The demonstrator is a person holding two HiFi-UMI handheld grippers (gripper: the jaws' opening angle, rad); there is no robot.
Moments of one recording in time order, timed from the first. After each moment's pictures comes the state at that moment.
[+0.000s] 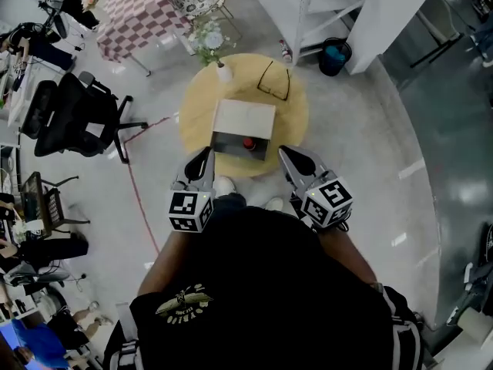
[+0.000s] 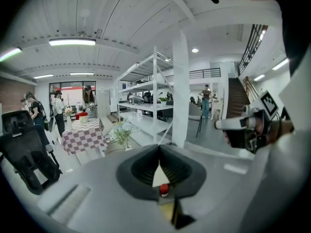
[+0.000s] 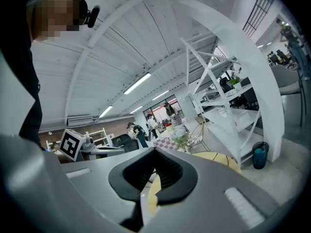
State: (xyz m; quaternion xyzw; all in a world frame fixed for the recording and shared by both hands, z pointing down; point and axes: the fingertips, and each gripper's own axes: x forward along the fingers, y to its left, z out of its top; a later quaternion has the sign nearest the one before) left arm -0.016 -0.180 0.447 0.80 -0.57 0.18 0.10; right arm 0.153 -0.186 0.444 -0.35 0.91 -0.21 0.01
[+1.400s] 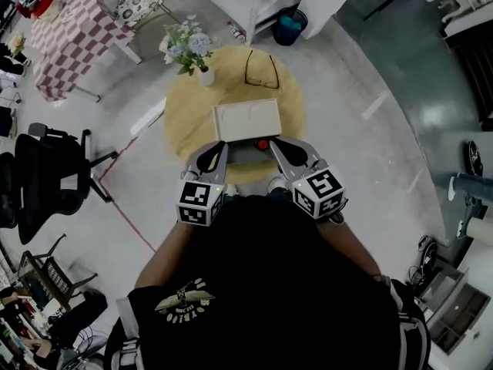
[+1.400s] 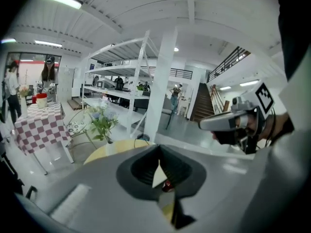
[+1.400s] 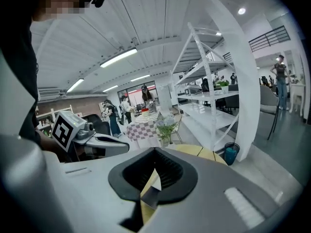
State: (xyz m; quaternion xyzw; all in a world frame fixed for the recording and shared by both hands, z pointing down) left arm -0.100 -0.281 0.503 0.90 -0.36 0.20 0.17; right arm 0.005 -0.257 0.474 -0.49 0.83 -0.21 -0.13
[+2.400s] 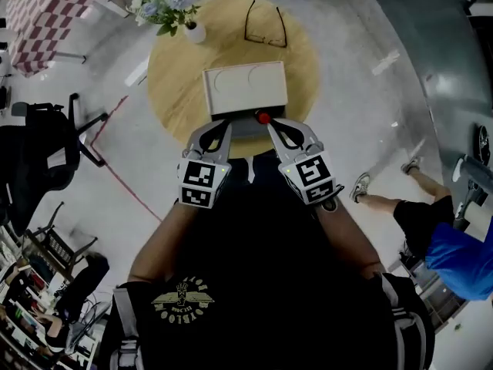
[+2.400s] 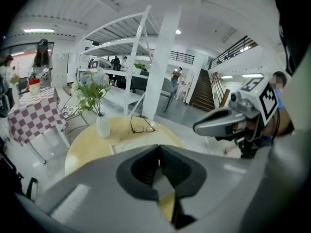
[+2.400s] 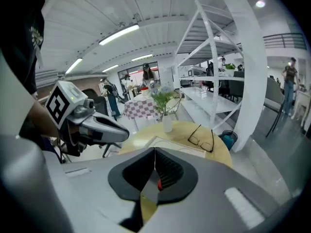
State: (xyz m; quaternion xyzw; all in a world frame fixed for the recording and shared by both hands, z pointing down) left arm -0.068 -0.294 0.622 0.88 -0.32 0.28 0.21; right arm 0.020 -0.272 0.610 -0.47 0.82 -0.23 -0.24
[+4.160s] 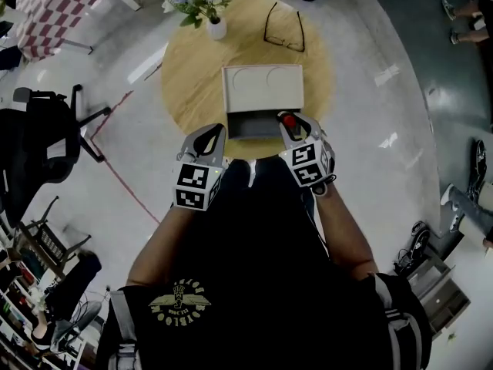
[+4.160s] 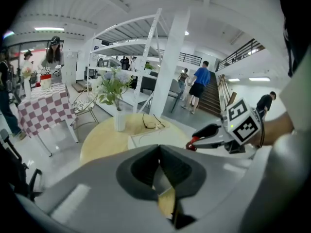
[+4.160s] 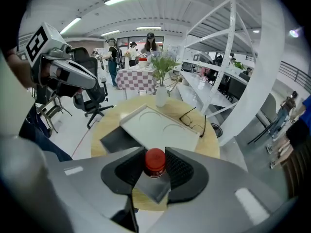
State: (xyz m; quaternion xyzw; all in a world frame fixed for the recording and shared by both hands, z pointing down) left arm -0.144 -0.287 0.637 0.86 -0.36 0.27 0.23; right arm 0.021 -0.266 0.711 -0.47 0.76 -0.18 -0.42
